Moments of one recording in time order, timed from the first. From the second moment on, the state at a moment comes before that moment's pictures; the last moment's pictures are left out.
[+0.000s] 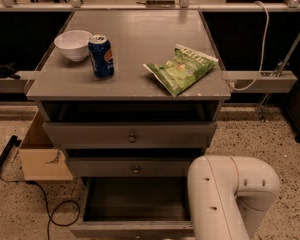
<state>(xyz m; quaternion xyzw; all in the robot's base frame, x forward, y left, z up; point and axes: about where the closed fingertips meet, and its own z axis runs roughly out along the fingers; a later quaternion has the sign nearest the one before) 0.285 -0.059 0.224 -0.52 0.67 0.47 0.25</state>
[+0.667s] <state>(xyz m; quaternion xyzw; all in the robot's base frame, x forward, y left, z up) 0.313 -0.053 0.210 -0.49 0.69 0.44 0.30</state>
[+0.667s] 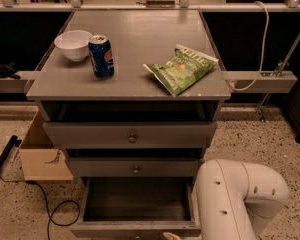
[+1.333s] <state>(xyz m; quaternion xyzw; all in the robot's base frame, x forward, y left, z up) 0.314 -0.050 0.207 -0.49 0.70 0.43 0.30</state>
